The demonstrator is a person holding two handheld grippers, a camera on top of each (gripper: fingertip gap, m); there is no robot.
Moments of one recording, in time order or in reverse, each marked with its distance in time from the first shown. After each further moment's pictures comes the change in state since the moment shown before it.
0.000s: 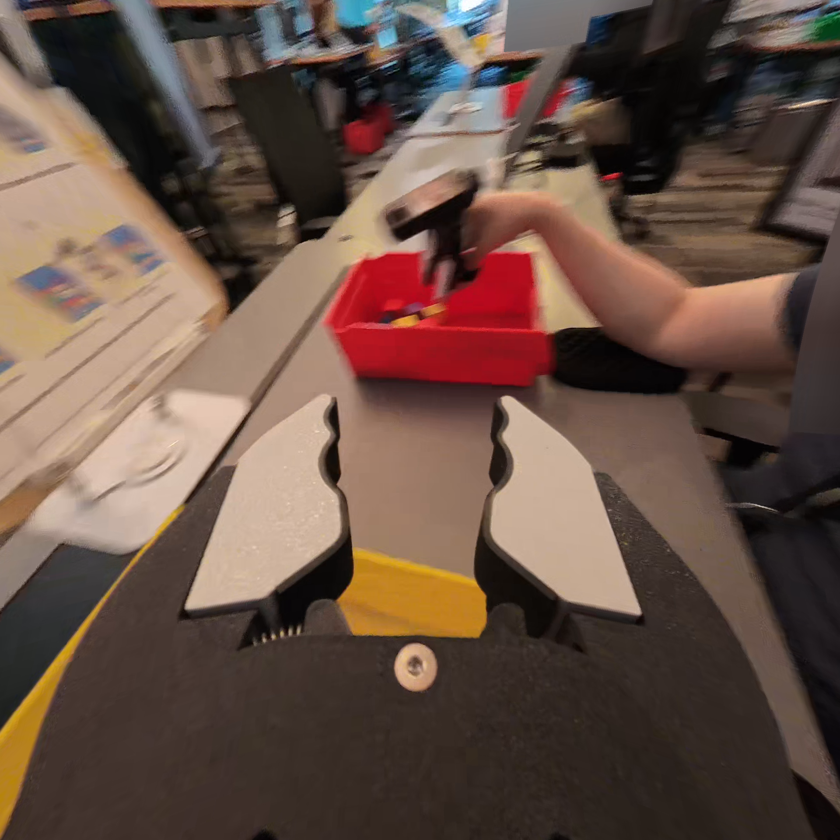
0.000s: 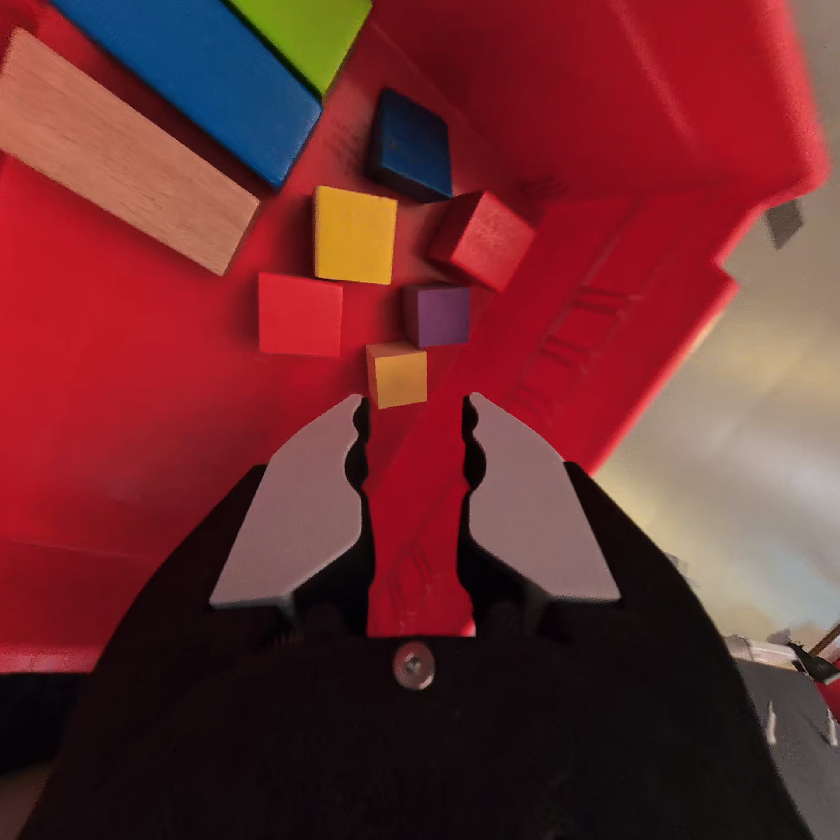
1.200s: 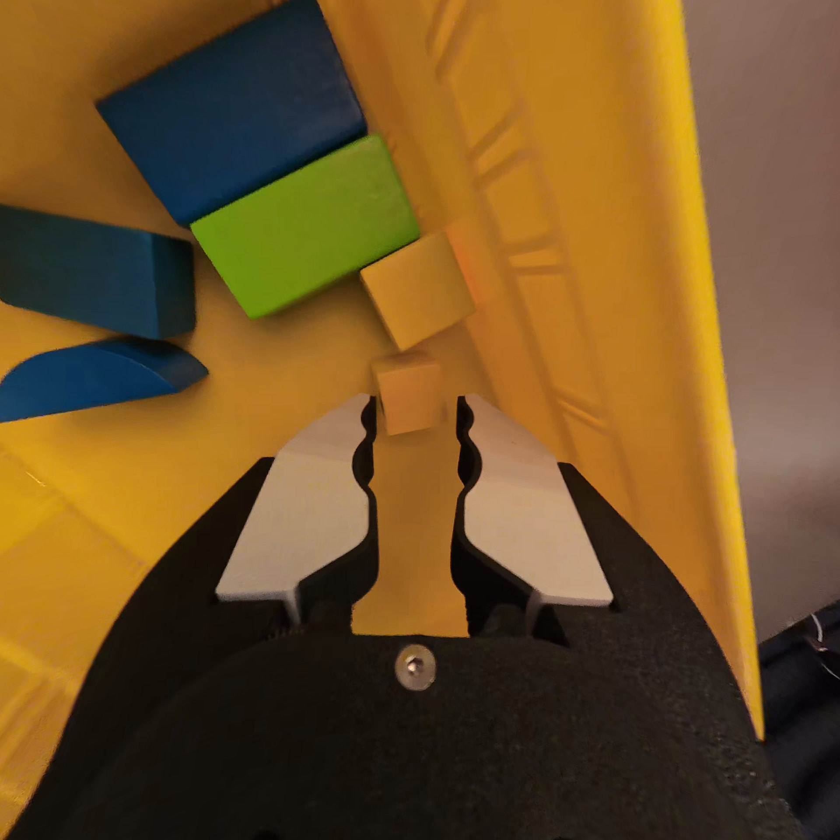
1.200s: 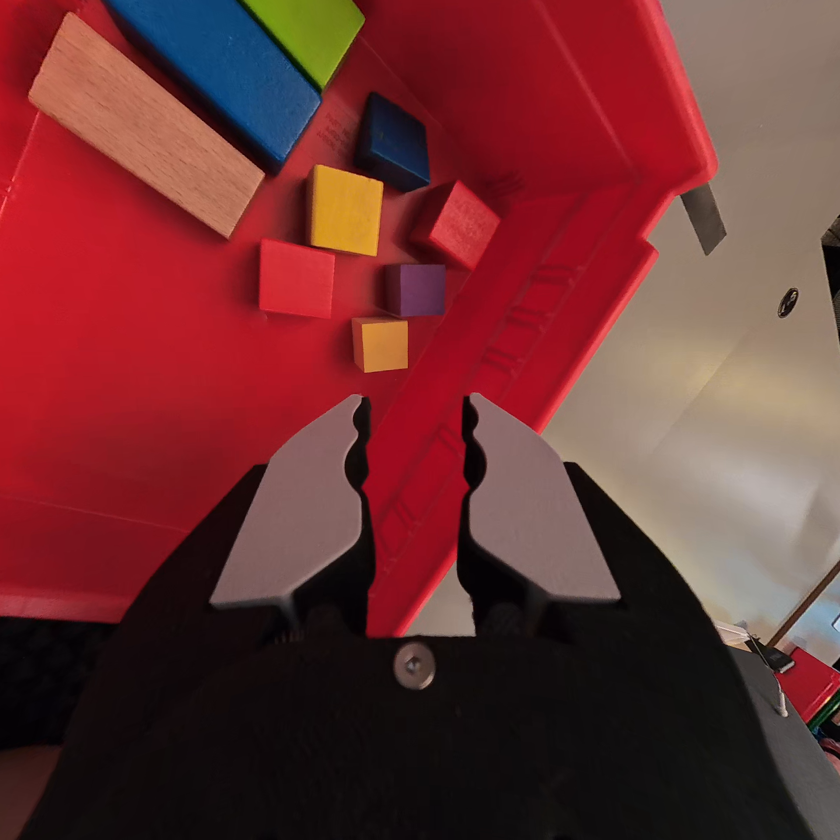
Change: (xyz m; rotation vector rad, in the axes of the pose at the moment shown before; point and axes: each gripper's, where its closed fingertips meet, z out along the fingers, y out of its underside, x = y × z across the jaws) left arm -0.076 0.245 0.020 -0.970 -0.408 -0.806; right arm 0.006 0.009 -0.027 0.048 0.057 -0.035
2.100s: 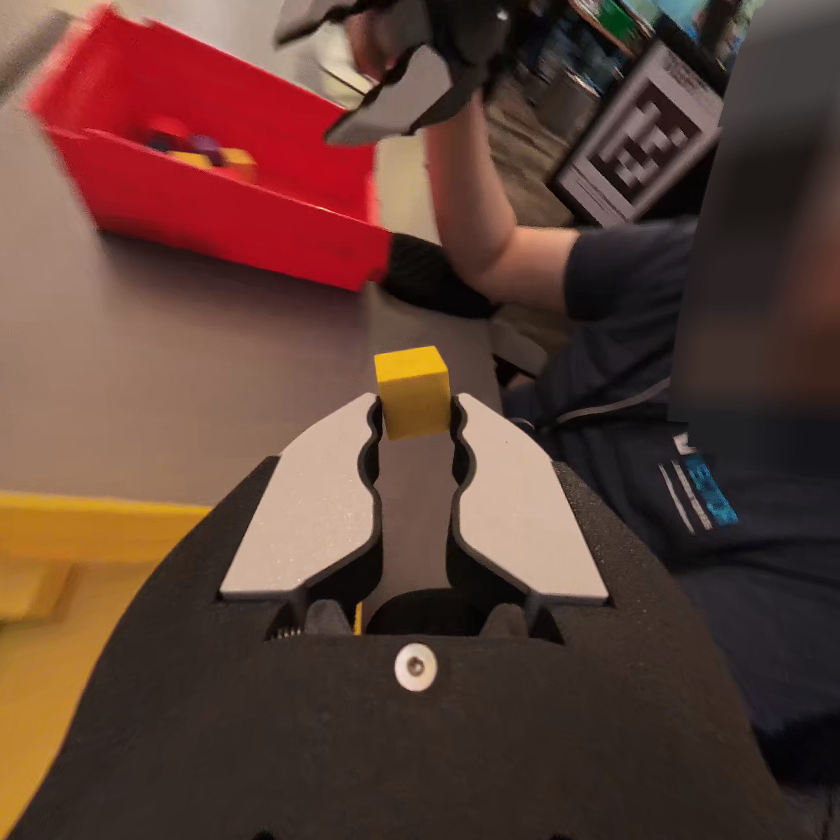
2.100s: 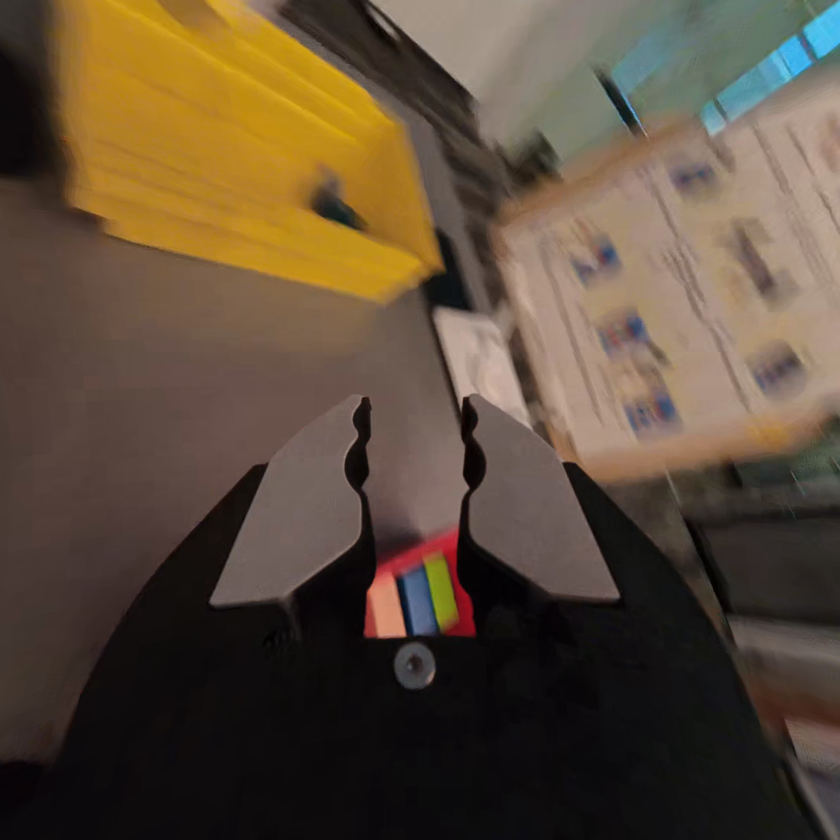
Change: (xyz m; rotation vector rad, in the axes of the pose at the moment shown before) left arm 0.164 0.051 -0.181 0.441 0.834 0.751; right arm -0.165 -0.144 -0.204 1.102 -0.029 -0.617
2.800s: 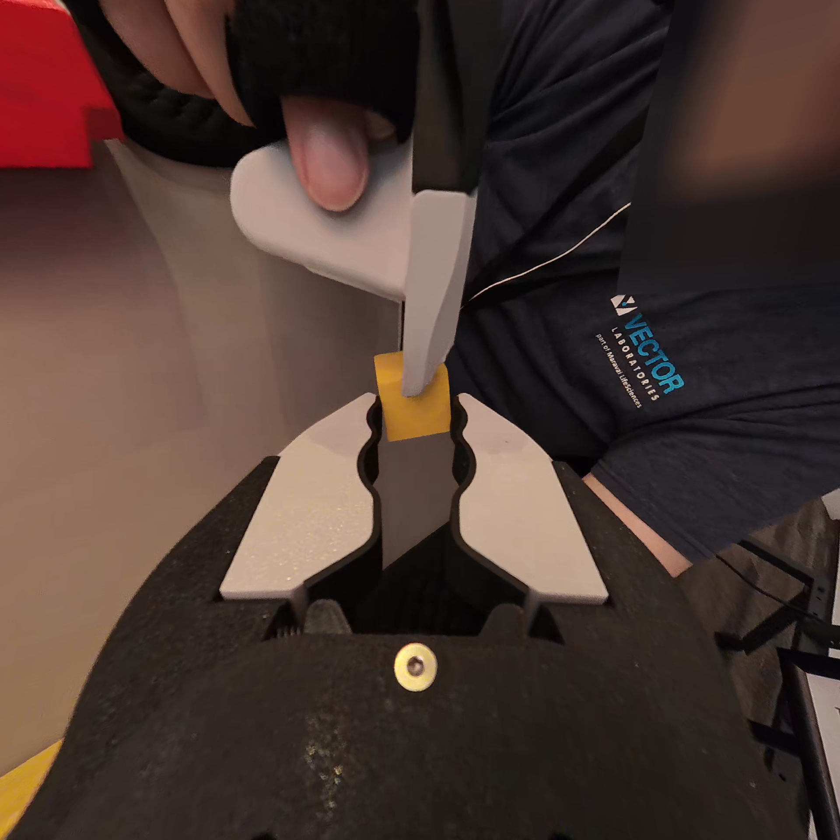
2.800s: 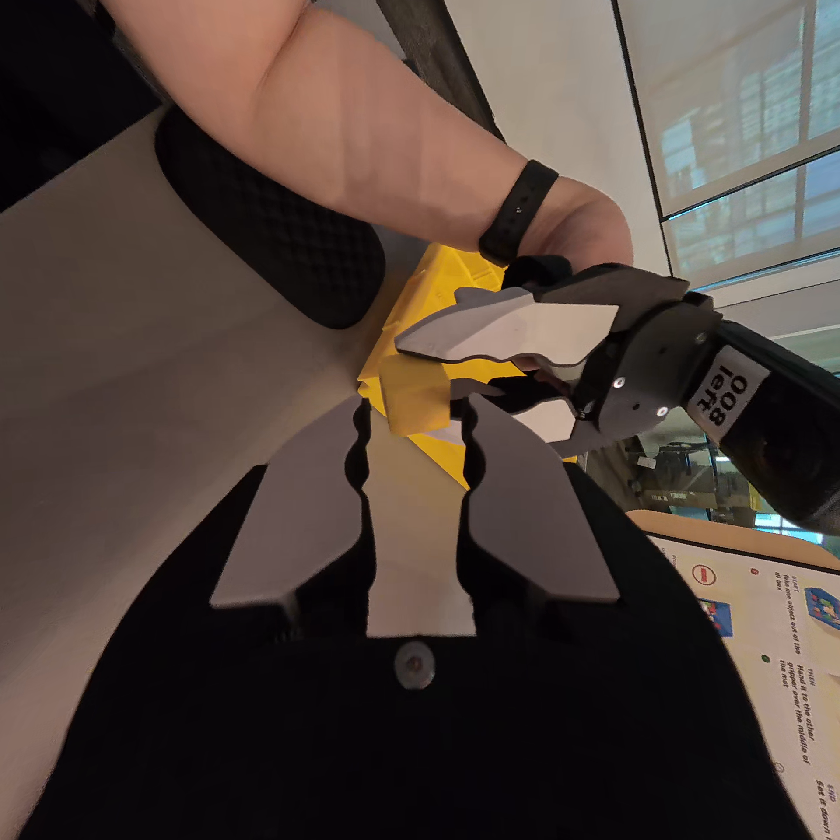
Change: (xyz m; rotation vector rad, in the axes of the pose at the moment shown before) left arm 0.048 0.052 0.074 -0.419 0.392 0.122; right arm -0.163 -0.103 0.029 0.309 -0.325 -0.461
